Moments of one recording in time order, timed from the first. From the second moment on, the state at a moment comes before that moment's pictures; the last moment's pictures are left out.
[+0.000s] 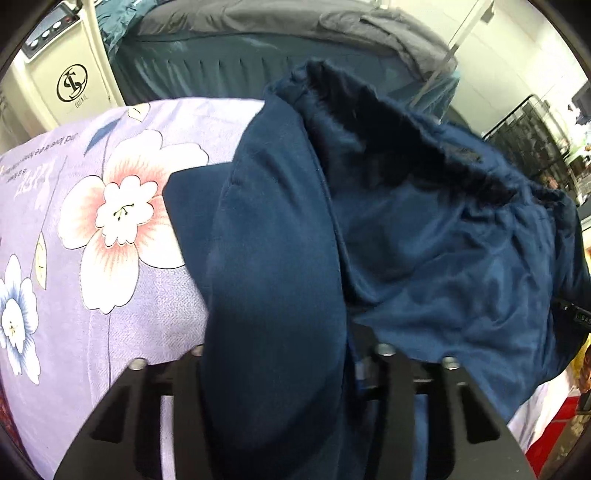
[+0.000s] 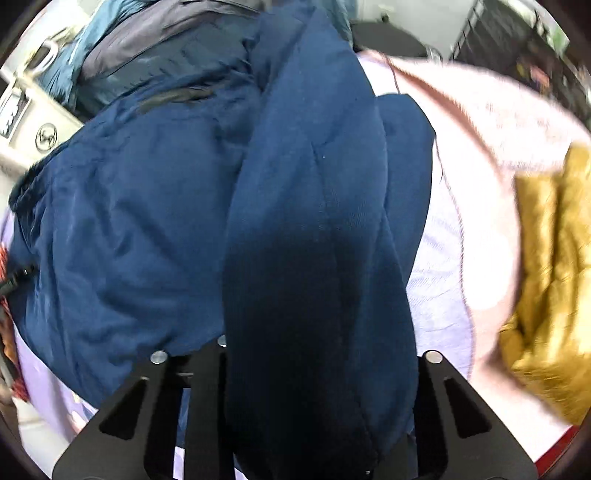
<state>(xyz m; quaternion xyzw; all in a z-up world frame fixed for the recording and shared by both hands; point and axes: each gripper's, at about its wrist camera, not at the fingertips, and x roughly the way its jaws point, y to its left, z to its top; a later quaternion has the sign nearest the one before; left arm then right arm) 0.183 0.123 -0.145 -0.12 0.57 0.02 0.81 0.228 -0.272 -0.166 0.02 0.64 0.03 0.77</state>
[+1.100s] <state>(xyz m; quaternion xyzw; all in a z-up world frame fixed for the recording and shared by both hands) 0.222 -0.431 0.069 -0.10 0.40 -0.29 0.86 0.039 -0.679 0.121 0.08 0.41 -0.14 0.90</state>
